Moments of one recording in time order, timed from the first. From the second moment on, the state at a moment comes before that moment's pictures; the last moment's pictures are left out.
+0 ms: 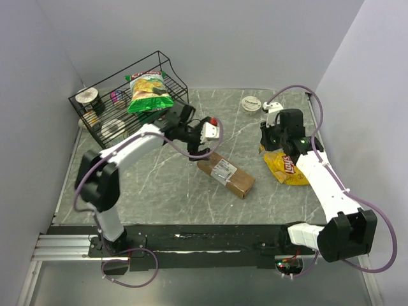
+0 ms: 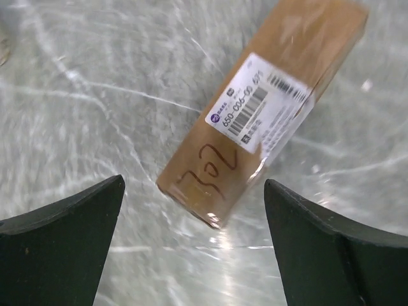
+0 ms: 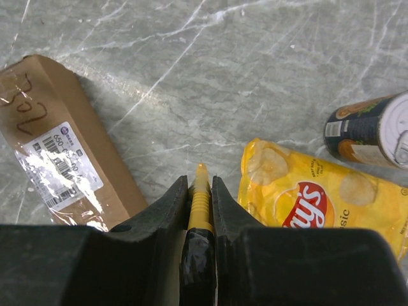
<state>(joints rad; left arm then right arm) -0.60 1.72 1.43 -0.50 0.70 0.78 0.17 1.22 1.08 -0.57 -0.12 -0.13</state>
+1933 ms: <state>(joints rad) -0.70 1.73 1.31 -0.52 0.57 0.93 0.09 1.26 1.10 -0.57 -0.18 -0.09</state>
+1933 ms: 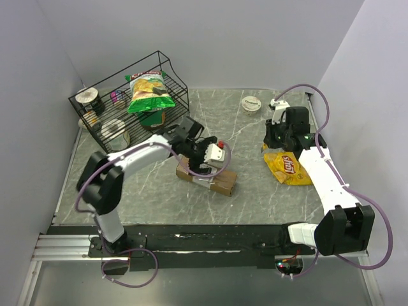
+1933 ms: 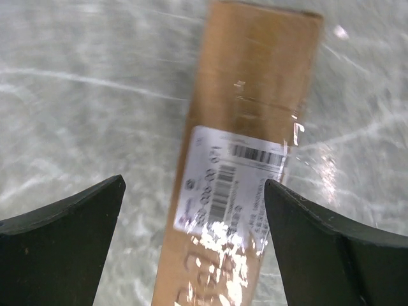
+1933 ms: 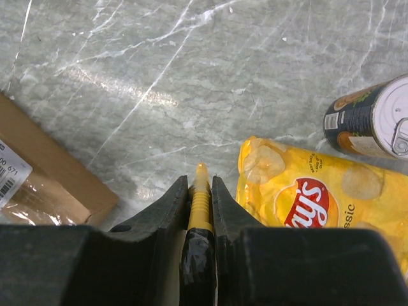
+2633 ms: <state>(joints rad) -0.69 1.97 1.40 -0.68 0.61 0.85 0.09 1.21 1.07 -0.58 -0.19 -0.09</state>
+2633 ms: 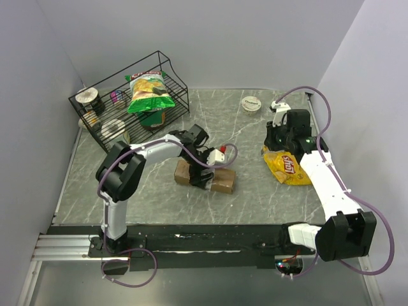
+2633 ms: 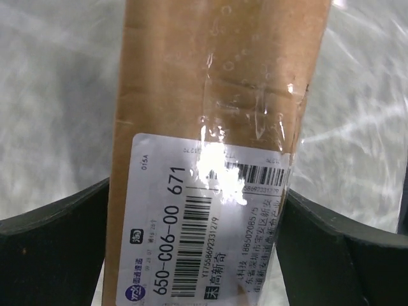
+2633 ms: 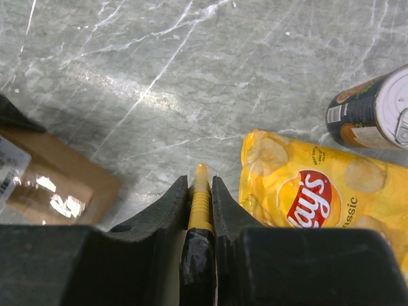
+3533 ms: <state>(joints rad) -0.61 1.87 1.20 -0.38 0.41 0.06 0.45 1.43 1.27 -0.37 -0.12 0.01</state>
